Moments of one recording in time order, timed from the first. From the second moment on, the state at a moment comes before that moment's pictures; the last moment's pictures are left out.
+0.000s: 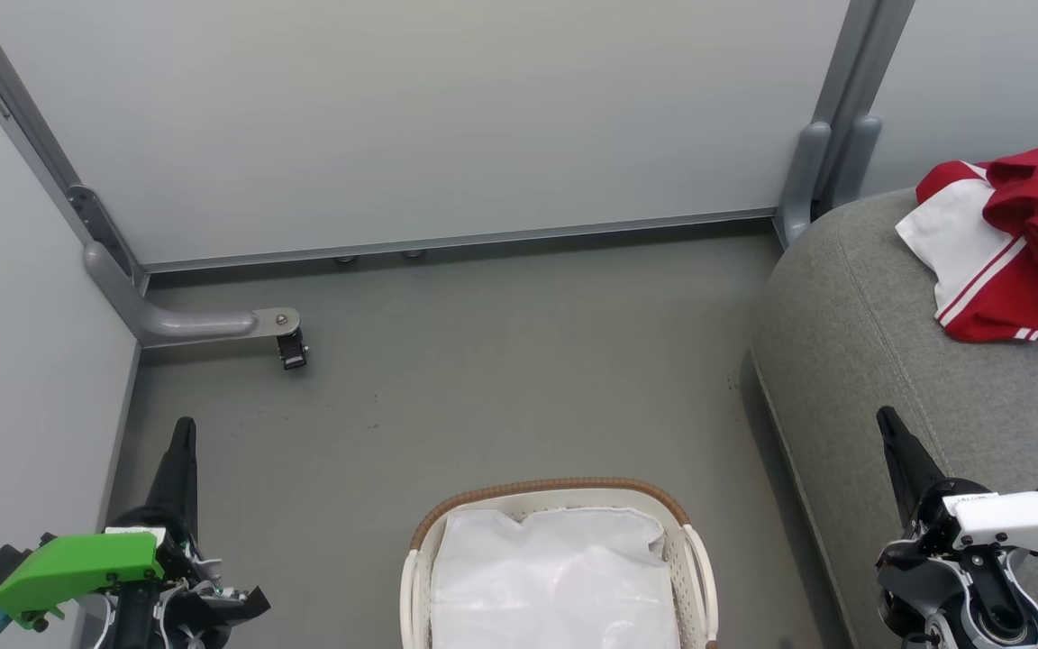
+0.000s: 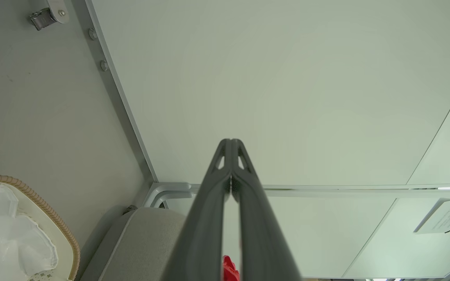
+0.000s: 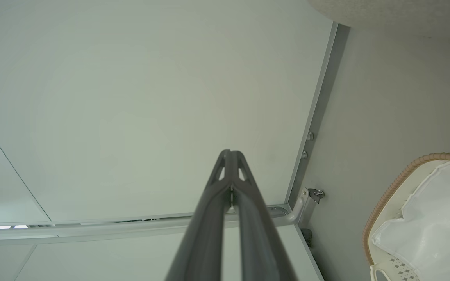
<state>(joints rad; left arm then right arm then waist) -0.11 0.05 0.11 0.25 -1.62 -0.13 0.11 -0.11 -0.05 -0.12 0.25 1.61 0.13 0.11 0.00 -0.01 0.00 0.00</state>
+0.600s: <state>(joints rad) -0.11 0.05 0.11 0.25 -1.62 -0.13 0.11 -0.11 -0.05 -0.12 0.25 1.61 0.13 0.11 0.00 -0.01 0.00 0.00</state>
